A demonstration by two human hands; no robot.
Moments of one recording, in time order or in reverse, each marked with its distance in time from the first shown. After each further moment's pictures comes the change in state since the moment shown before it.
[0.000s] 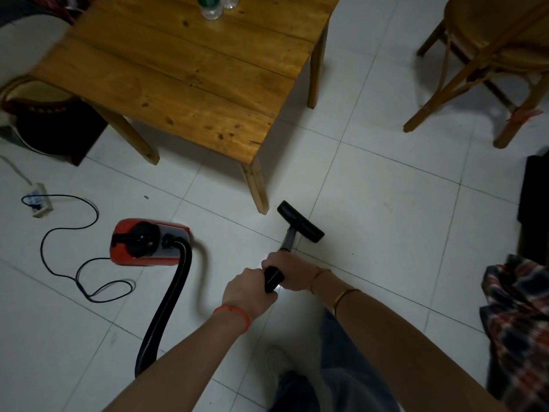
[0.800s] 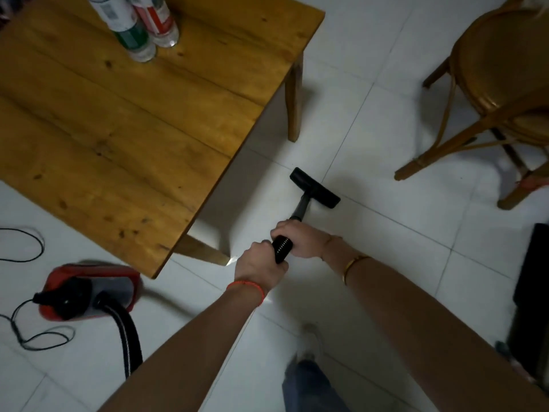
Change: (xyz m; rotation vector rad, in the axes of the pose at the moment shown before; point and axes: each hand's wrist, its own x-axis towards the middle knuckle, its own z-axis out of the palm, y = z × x) left_hand 0.243 0.239 -0.135 -0.160 0.117 -0.065; right_hand 0.067 0.273 -0.266 -0.017 -0.039 -0.046
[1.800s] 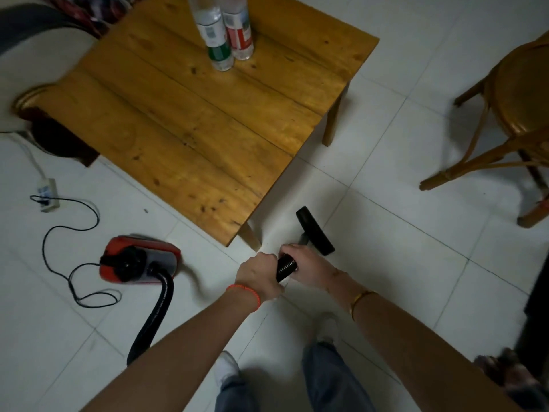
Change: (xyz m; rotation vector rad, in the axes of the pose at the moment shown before) left_hand -0.093 -0.099 -0.055 0.173 -0.142 0.059; right_hand -0.016 -0.141 0.055 0.160 0.114 0.103
